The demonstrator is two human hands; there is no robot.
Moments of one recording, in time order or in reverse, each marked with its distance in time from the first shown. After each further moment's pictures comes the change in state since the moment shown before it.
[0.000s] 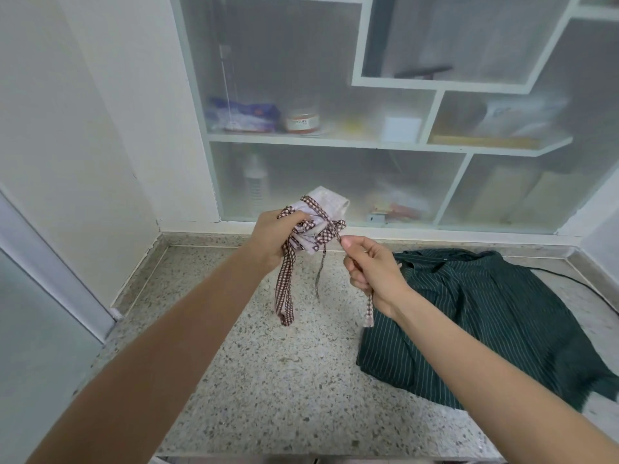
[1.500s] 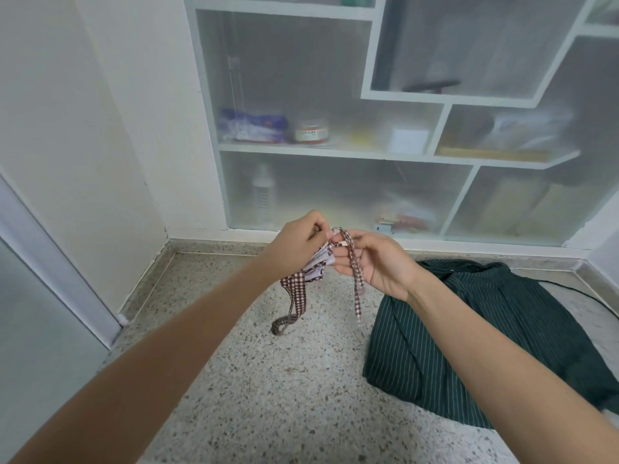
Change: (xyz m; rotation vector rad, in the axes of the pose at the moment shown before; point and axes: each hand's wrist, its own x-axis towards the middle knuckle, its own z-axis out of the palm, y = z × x) left_hand -0.004 0.000 -0.007 0.912 -0.222 0.651; right_hand 0.015 -0.040 0.011 0.137 -0.307 0.176
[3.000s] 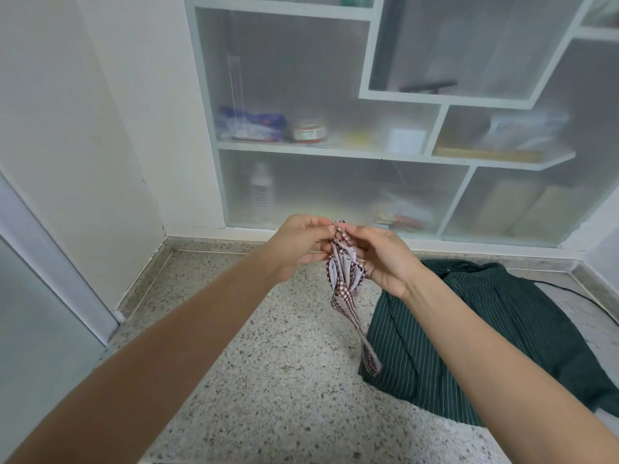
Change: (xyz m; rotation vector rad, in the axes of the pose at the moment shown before) left_hand -0.001 0.025 0.002 -0.775 -0.032 -0.505; right_hand -0.009 -0.004 0.006 0.016 0.191 -0.101
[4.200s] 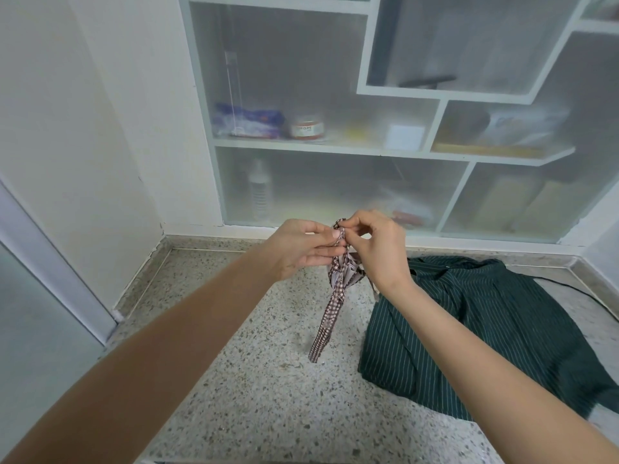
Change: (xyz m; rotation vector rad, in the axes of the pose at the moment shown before) left_hand 0.002 -0.007 -0.004 -0.073 -0.119 -0.049; right_hand 0.004 0.013 0.003 -1.017 0.359 -0.707
